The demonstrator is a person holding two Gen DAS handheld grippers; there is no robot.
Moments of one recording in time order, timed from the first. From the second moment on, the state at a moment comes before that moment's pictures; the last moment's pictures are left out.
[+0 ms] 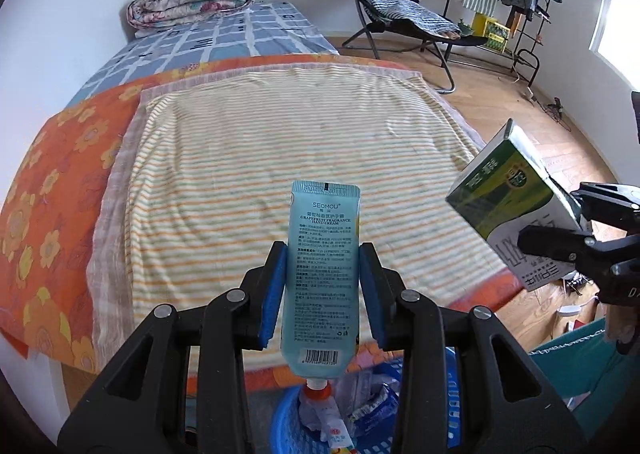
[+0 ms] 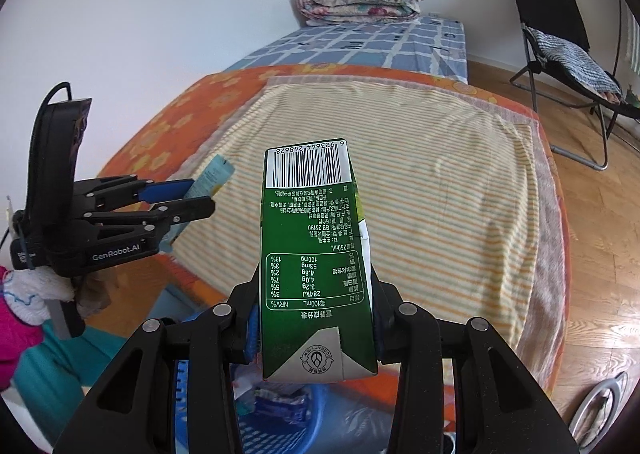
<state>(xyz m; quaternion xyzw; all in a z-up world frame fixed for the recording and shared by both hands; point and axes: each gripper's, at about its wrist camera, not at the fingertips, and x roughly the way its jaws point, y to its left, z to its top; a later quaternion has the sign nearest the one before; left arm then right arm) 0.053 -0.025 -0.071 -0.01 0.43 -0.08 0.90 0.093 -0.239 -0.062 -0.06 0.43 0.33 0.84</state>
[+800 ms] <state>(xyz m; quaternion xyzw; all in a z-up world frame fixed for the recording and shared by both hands) -0.031 -0.027 -0.134 -0.04 0.48 -0.08 0.87 0.006 -0.232 -0.129 -0.06 0.50 0.36 0.78</state>
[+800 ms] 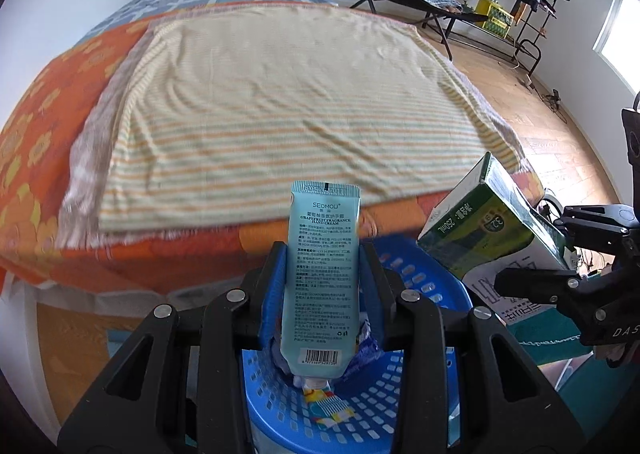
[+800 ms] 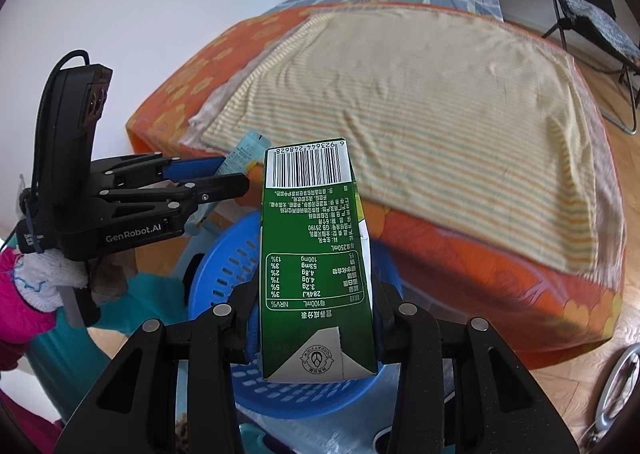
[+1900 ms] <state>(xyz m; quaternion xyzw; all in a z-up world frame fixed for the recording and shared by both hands) -0.044 -0.023 -0.163 -0.06 0.52 -0.07 0.85 -0.008 -0.204 -0.170 -0.10 0.55 0.36 0.74</state>
